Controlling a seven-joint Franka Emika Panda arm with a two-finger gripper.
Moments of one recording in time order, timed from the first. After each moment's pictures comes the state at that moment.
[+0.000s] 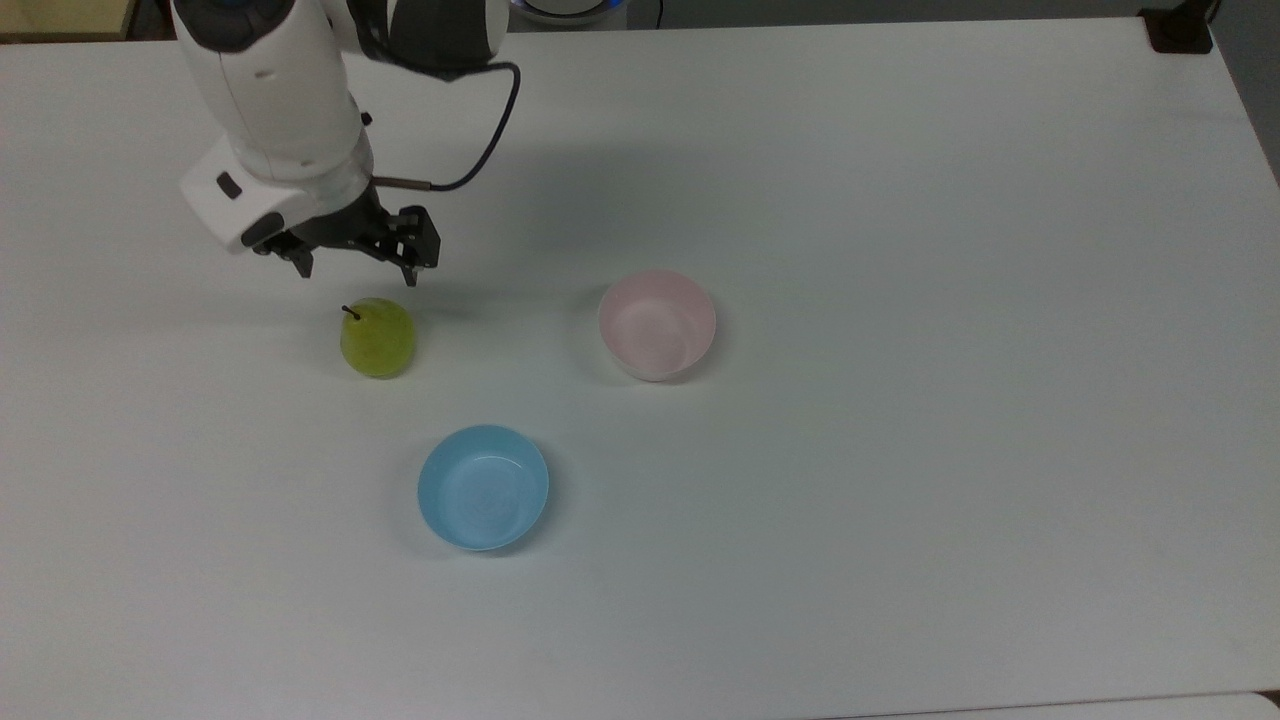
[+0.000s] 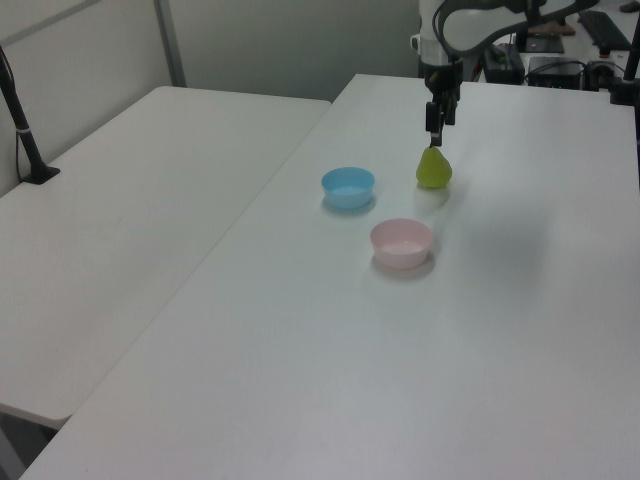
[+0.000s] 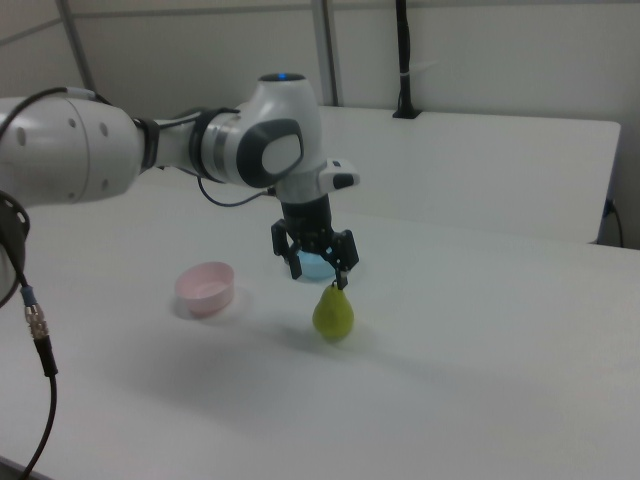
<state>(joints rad) -0.15 0.40 -0.04 -1.58 -0.07 1.95 -0.13</state>
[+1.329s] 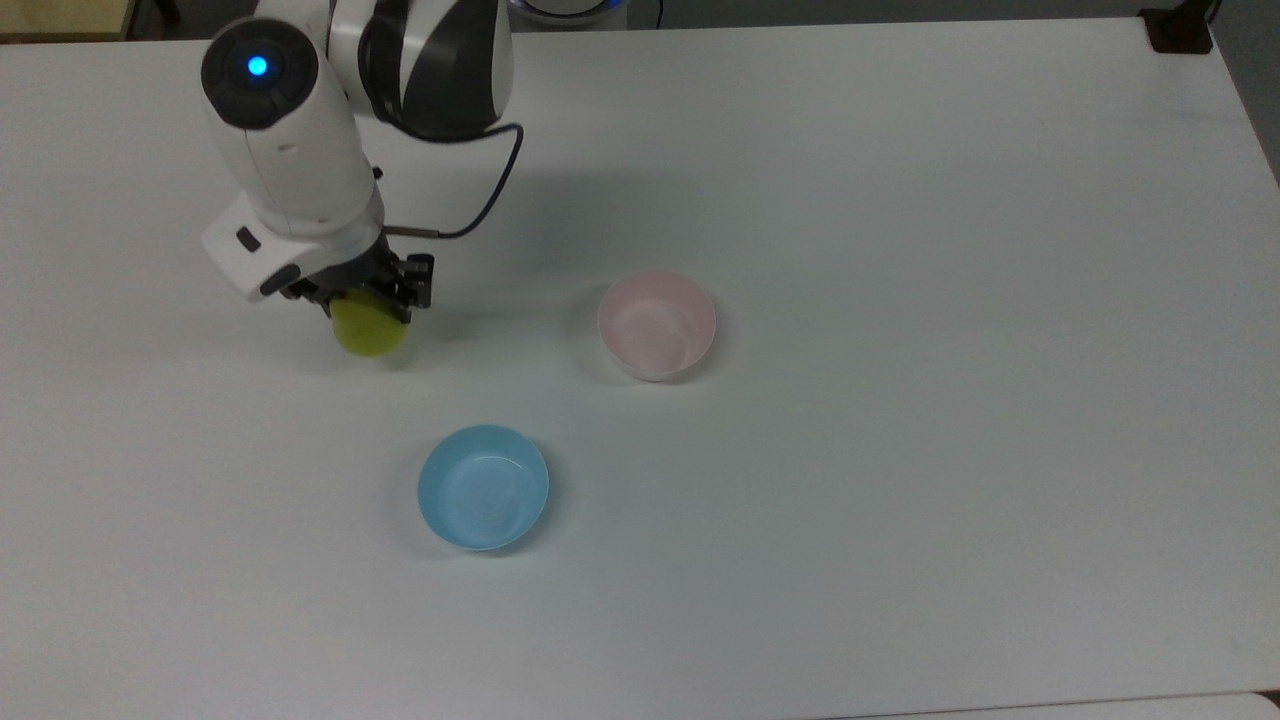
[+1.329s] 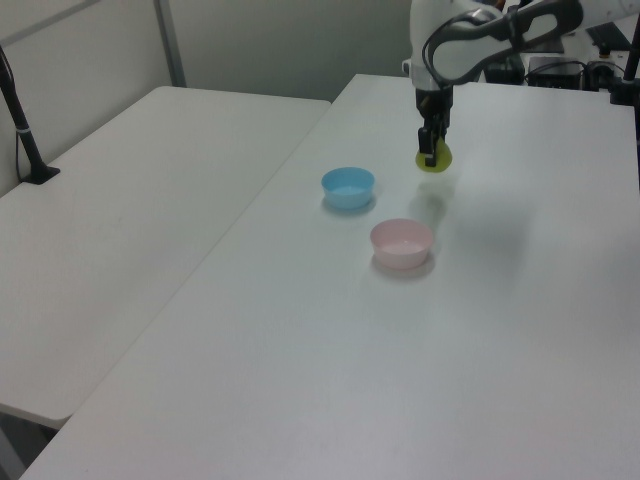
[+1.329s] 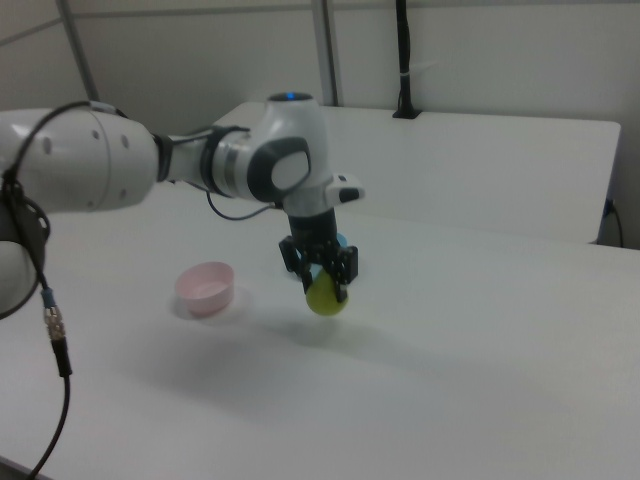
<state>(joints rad) -0.15 0.46 -0.04 -1.56 -0.08 1.99 -0.13</state>
